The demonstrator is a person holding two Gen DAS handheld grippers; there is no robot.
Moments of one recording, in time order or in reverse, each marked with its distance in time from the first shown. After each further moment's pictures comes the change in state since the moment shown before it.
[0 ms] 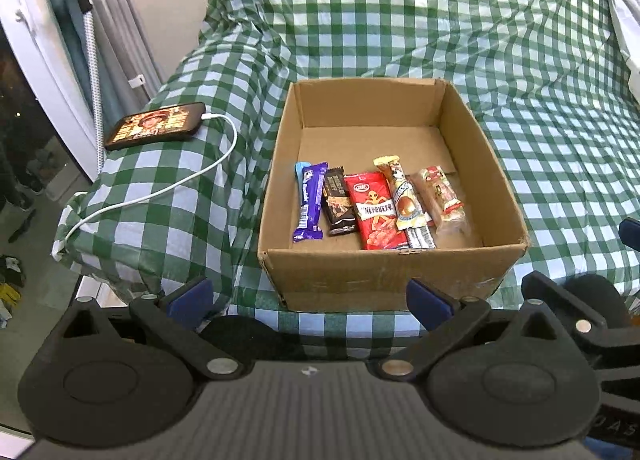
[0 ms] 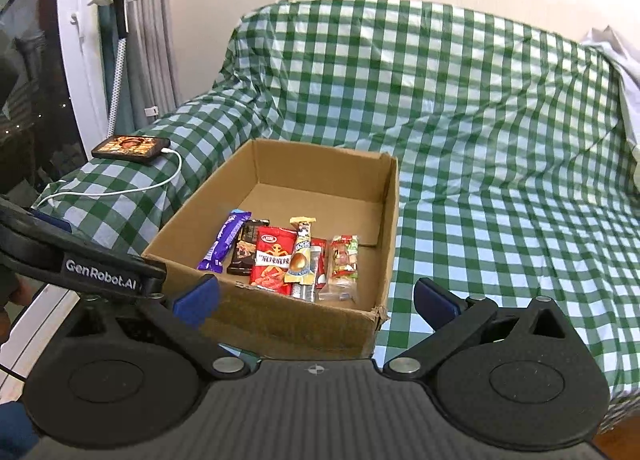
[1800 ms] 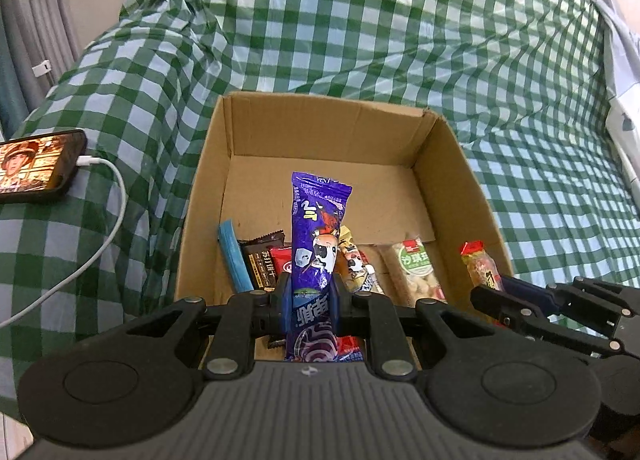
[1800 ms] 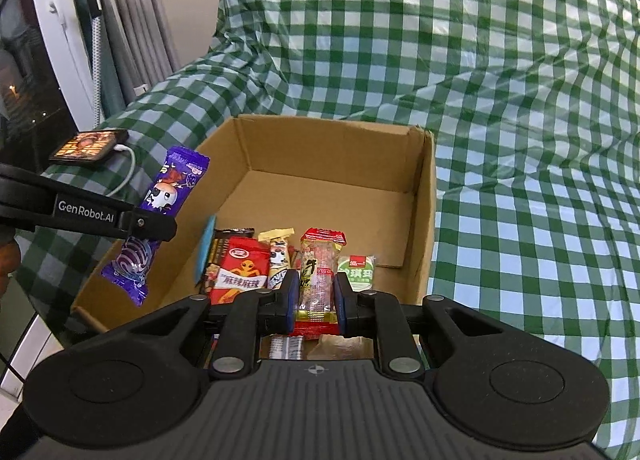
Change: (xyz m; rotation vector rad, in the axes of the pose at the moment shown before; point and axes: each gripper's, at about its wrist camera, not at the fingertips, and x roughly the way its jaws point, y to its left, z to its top) left arm 0.158 -0.001 0.104 -0.032 0.061 -0.252; right arm 0.166 -0.040 0.044 0.041 0.139 0.119
